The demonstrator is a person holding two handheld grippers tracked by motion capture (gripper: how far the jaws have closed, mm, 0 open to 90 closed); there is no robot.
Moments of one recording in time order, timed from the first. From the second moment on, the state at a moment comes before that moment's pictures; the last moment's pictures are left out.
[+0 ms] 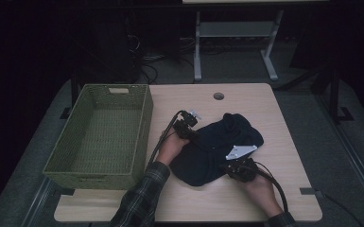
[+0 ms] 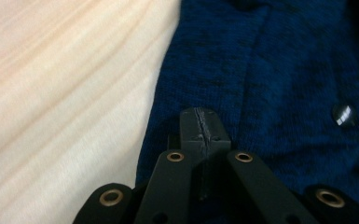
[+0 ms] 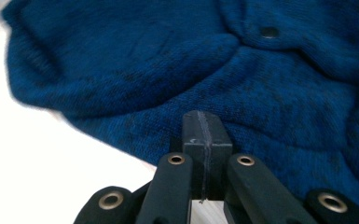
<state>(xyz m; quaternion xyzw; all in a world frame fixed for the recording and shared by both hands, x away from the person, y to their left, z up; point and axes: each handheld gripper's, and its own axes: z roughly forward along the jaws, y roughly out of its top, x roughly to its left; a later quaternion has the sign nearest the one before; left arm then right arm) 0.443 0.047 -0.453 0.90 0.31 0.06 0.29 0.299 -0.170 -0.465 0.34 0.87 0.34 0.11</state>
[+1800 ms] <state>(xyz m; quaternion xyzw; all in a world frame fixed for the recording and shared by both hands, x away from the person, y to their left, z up) 0.308 0.076 -0.452 0.93 0.23 -0.01 0.30 0.281 -0.215 -0.464 0.38 0.85 0.34 0.10</state>
